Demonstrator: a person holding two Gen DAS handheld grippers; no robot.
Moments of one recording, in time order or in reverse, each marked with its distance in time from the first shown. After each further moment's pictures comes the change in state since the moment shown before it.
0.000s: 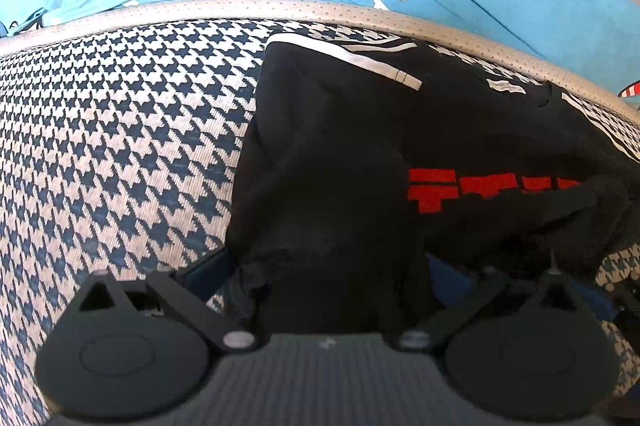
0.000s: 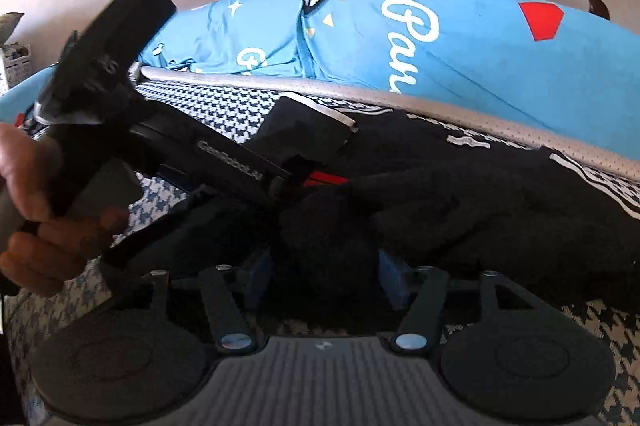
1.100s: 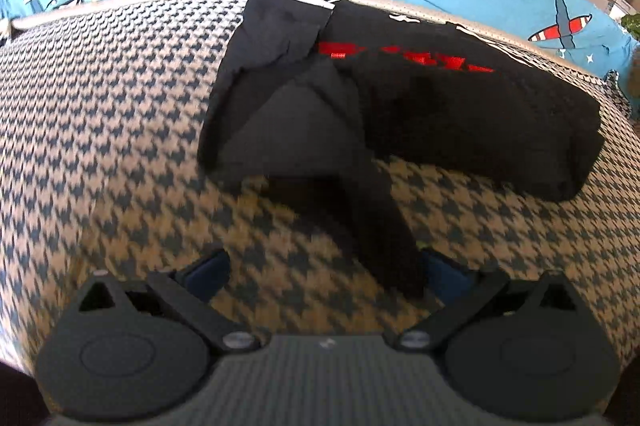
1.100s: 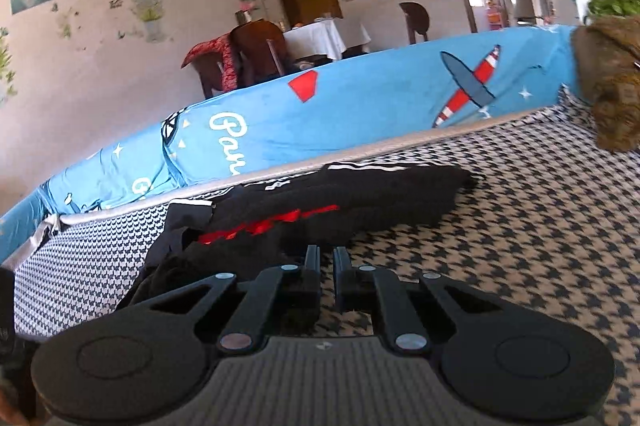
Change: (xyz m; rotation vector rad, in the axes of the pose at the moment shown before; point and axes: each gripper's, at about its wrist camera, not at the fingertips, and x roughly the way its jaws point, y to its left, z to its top) left arm -0.094 -0.013 -0.180 0.035 -0.119 -0.063; right arm -0.205 -0.037 -0.085 0.427 -0.261 -0.302
